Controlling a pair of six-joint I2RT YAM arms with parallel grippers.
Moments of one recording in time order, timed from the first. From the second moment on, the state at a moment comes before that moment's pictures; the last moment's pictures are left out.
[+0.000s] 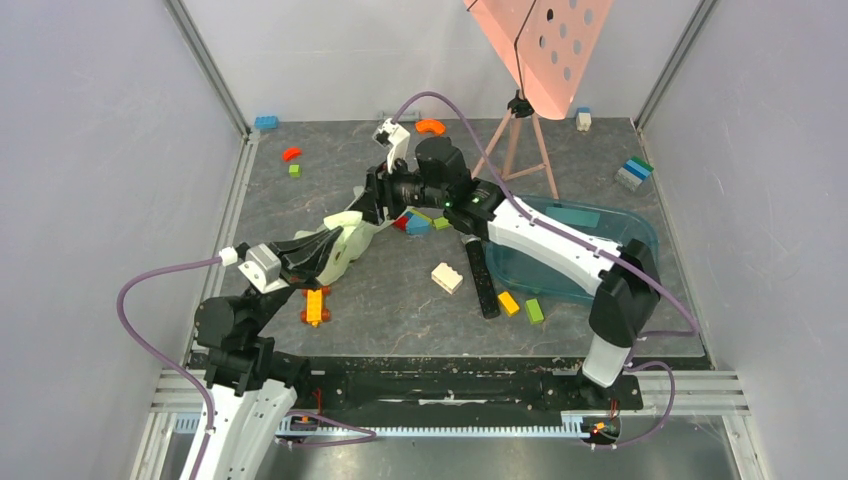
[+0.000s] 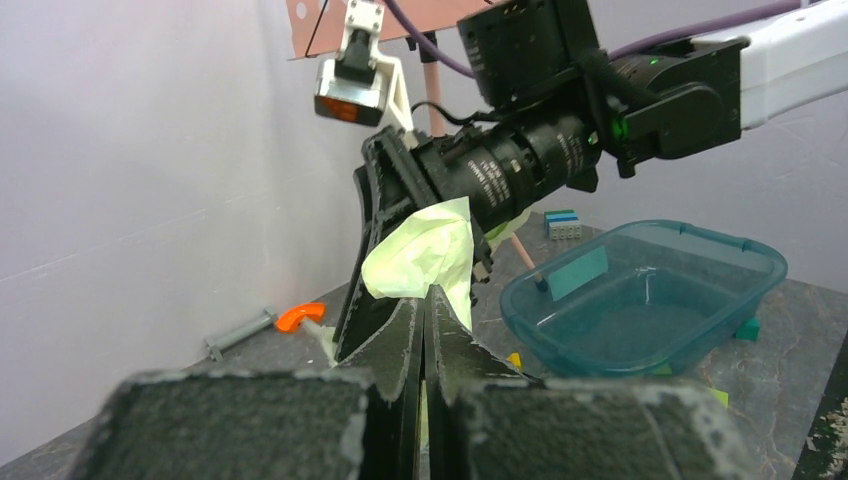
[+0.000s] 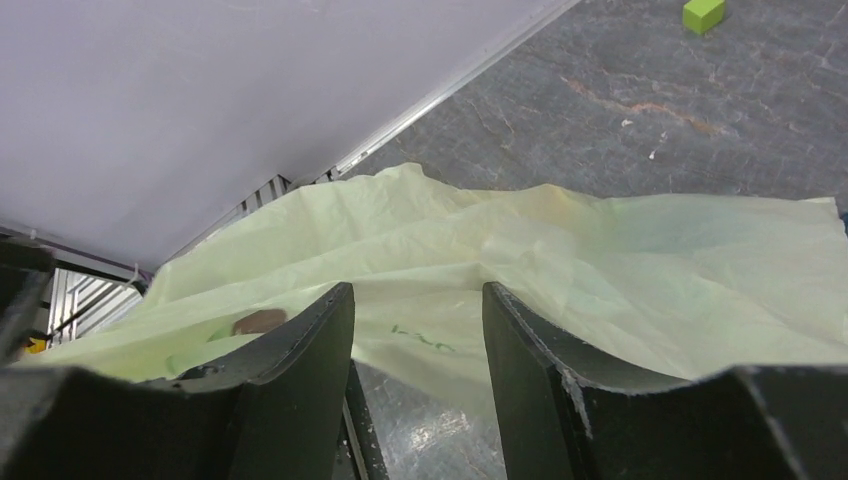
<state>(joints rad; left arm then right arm) -0.23 0.30 0.54 0.22 0.51 -0.09 0.86 1.74 1.59 -0.07 -0.40 0.35</state>
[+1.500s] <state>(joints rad) -0.23 0.13 0.46 0.15 0.47 -0.09 0.87 1.48 1.02 0.04 -0.11 0.24</state>
